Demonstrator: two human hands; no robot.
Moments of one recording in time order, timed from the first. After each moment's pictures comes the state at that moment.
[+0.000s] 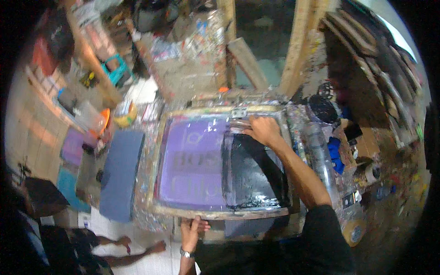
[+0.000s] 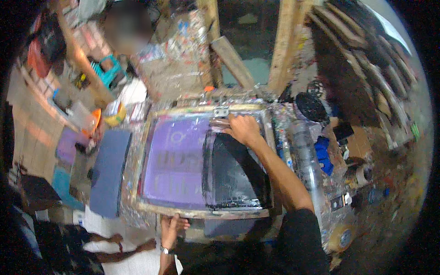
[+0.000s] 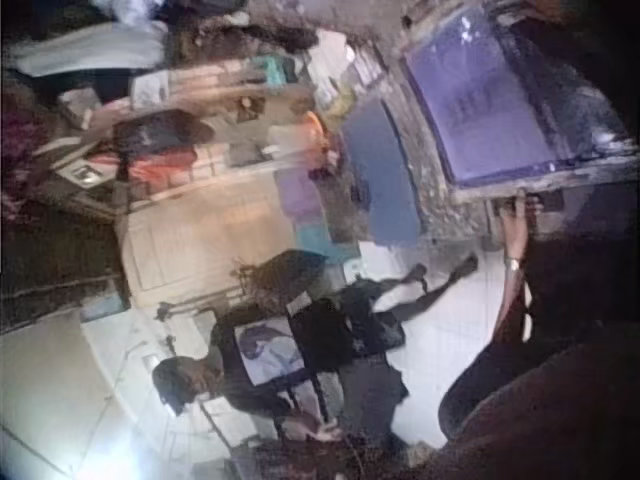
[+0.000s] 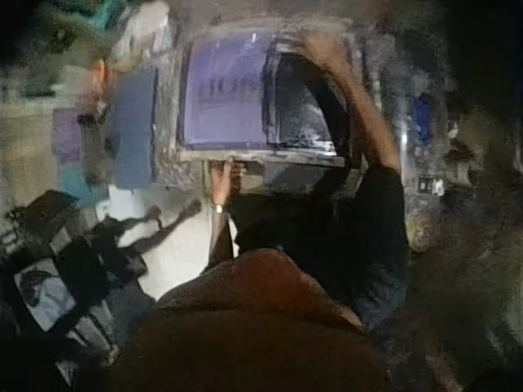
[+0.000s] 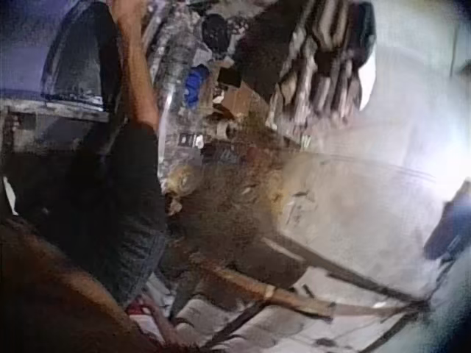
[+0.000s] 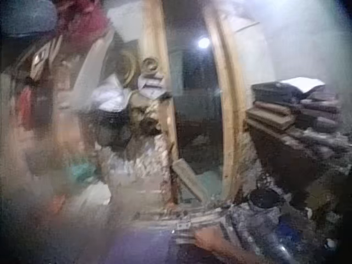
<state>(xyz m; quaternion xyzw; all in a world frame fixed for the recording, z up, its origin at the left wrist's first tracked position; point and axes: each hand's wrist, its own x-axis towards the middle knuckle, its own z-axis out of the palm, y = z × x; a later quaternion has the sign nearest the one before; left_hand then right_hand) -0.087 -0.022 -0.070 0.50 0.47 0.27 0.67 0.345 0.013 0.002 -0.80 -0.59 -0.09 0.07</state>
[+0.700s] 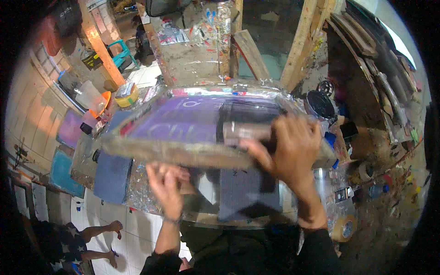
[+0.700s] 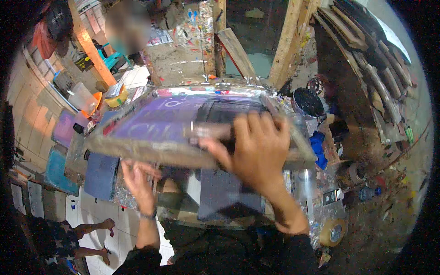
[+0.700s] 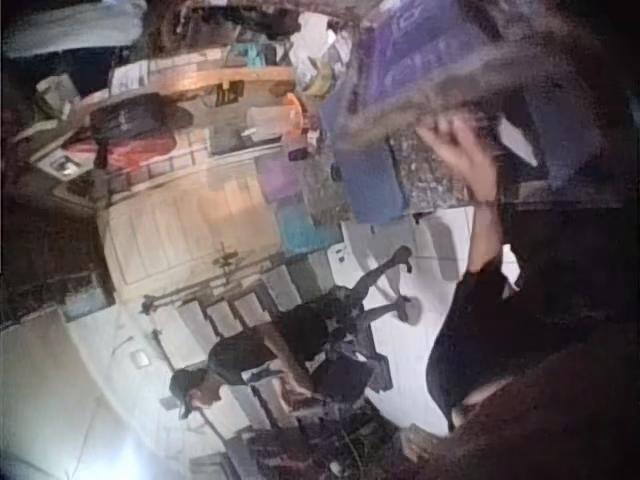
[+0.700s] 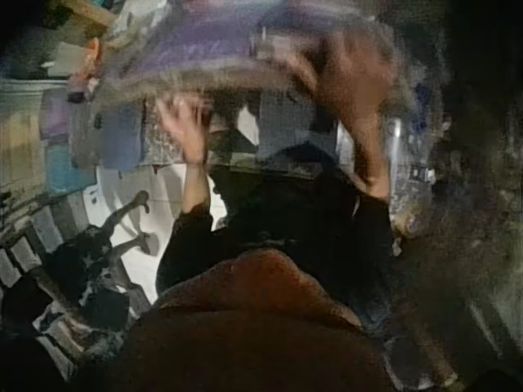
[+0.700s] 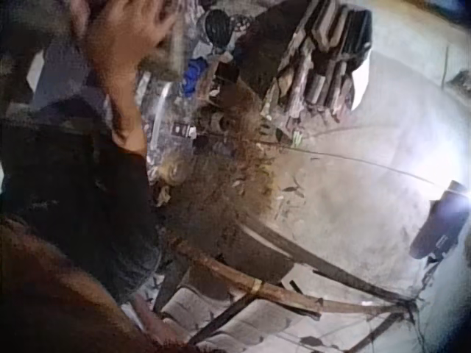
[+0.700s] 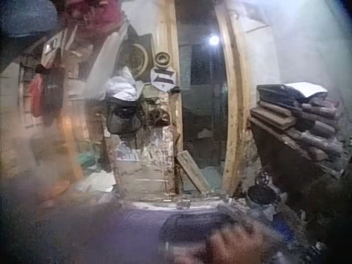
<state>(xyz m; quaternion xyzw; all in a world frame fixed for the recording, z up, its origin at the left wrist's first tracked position) -0.025 0.014 0.044 0.58 0.25 0.57 0.53 0.193 -0.111 0.143 -0.75 -0.53 -0.34 0.22</state>
